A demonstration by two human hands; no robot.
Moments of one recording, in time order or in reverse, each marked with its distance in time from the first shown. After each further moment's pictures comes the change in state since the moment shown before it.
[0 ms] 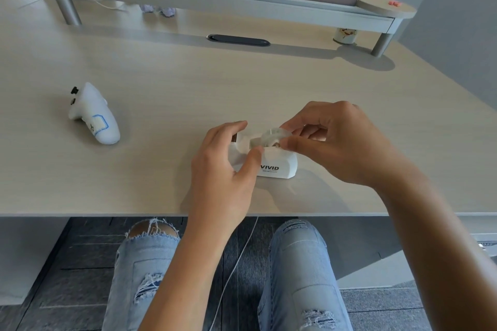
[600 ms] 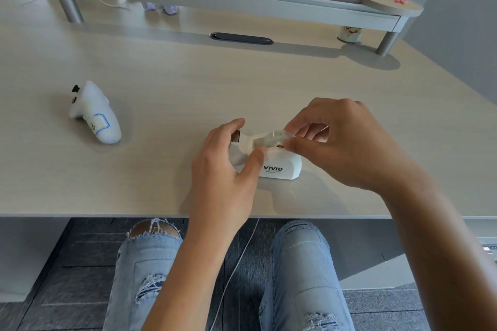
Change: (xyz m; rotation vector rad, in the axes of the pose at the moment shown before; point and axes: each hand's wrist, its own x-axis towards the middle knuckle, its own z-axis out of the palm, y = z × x) left_hand -0.001 0.003 -0.002 -0.055 0.011 -0.068; right_hand -0.001 -0.013 0.002 -0.121 0.026 -0.002
